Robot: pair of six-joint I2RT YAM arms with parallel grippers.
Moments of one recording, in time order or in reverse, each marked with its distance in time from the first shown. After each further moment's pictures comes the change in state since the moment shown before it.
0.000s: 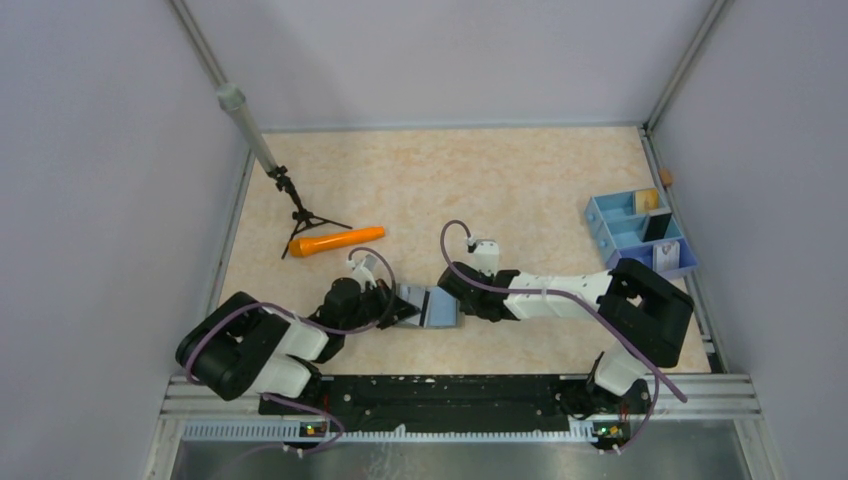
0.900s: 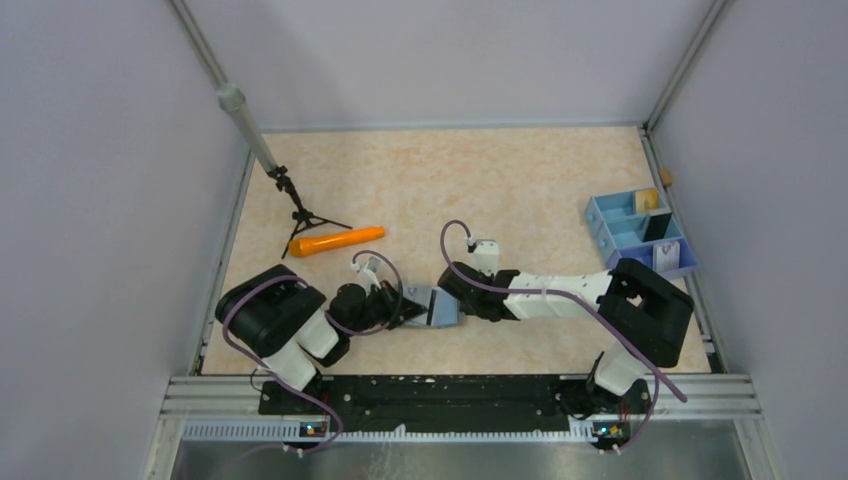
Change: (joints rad) left arm -0.058 0.264 -0.021 0.362 -0.053 -0.088; right arm 0.000 0.000 0.000 0.000 -0.001 0.000
